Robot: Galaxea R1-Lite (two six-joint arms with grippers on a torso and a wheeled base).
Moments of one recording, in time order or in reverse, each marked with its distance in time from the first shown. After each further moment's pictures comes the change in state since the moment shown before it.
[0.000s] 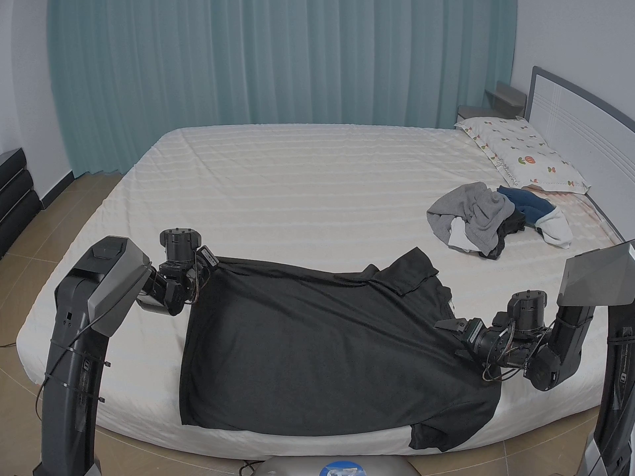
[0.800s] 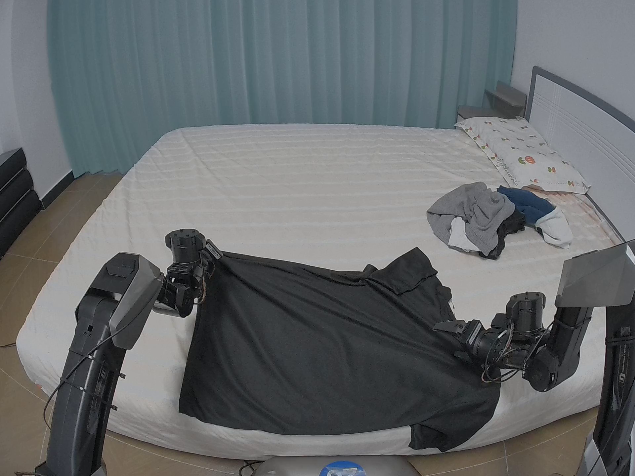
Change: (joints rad) left arm 0.008 0.161 -0.248 -0.062 0.010 0.004; right arm 0.003 0.013 -0.002 -0.003 -0.002 0.000
